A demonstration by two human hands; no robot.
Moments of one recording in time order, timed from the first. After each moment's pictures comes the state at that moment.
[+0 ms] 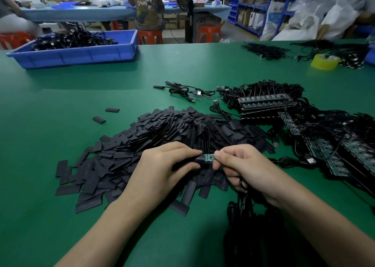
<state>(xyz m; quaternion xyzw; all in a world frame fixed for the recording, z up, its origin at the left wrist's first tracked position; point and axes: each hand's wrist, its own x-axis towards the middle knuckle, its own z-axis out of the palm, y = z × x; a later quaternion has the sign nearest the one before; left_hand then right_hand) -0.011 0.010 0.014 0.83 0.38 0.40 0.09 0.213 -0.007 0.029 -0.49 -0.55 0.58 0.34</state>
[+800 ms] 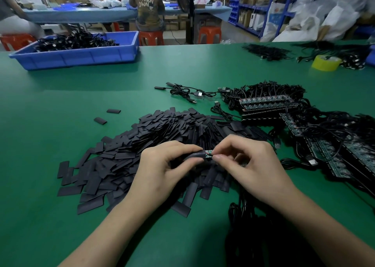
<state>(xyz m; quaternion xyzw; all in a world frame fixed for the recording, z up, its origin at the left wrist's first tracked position) -0.008 0.007 0.020 0.78 0.38 0.46 0.18 0.214 -0.013 0.032 -0.46 -0.75 0.20 0.42</state>
